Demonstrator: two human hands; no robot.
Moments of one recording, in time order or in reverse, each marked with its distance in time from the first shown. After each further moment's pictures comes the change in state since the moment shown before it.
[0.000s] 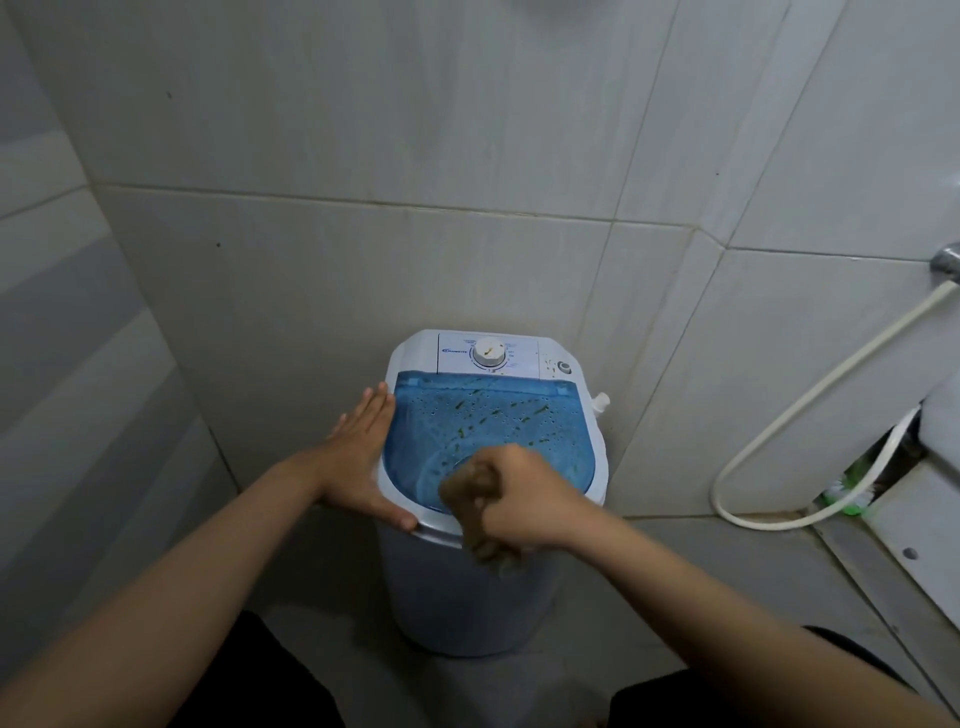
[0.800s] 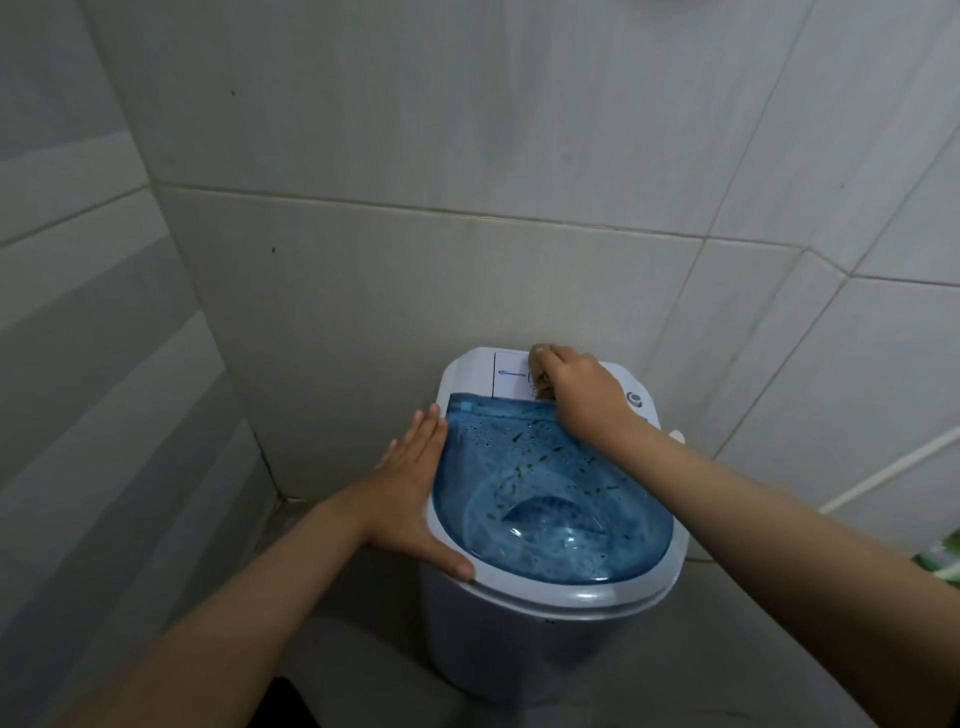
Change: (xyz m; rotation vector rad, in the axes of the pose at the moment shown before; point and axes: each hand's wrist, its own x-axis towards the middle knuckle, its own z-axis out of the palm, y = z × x) left_hand 0.006 -0.008 0.009 -0.085 0.098 0.018; right_hand 0.176 0.049 -0.035 -0.584 0.431 -0.276
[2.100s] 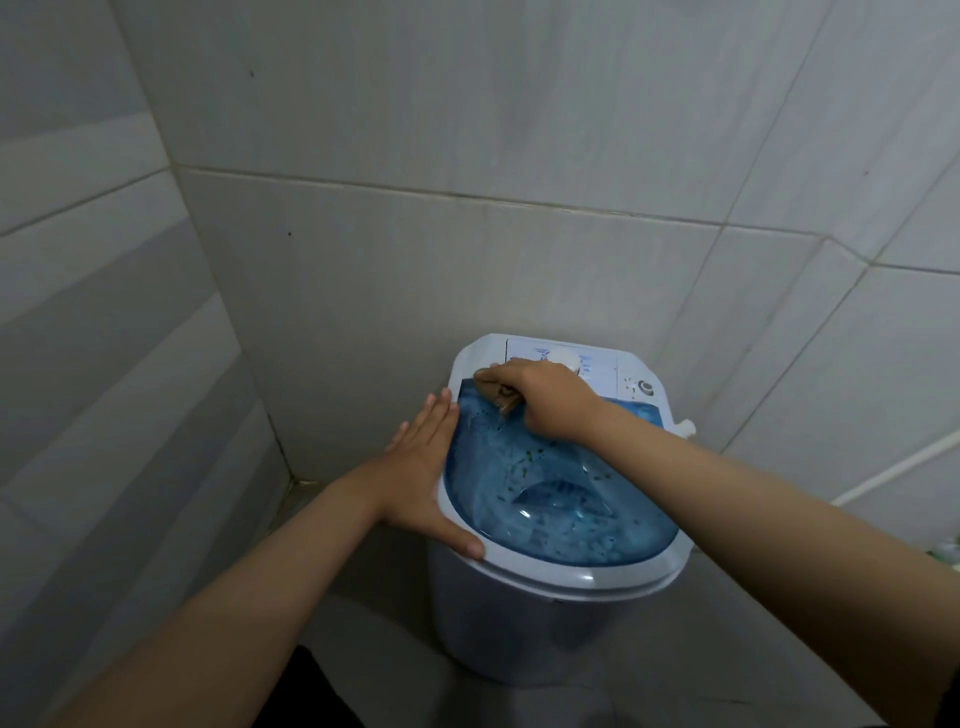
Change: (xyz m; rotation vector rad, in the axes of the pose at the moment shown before) left_hand -0.001 0.006 -0.001 -0.012 -0.005 -0.007; right_hand -0.004 -0.033 -0.005 0.187 -0.258 -0.220
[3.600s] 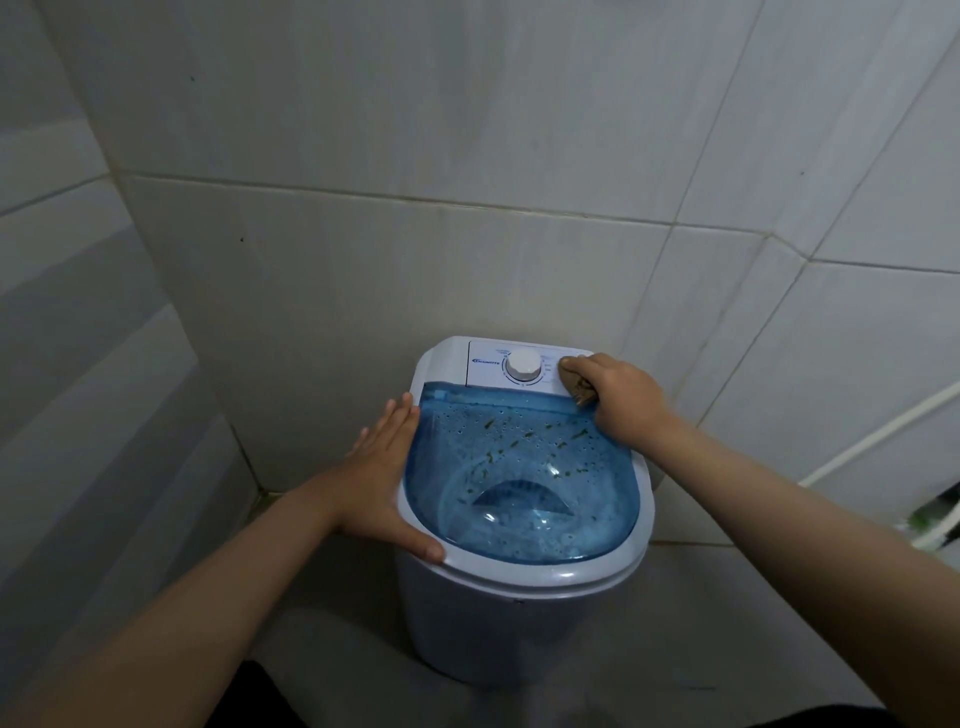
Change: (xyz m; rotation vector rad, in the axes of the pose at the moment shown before) left_hand 0.001 -0.004 0.000 0.014 0.001 -0.017; right_hand -0.058 0.094 -0.006 -0.090 0.175 0.261
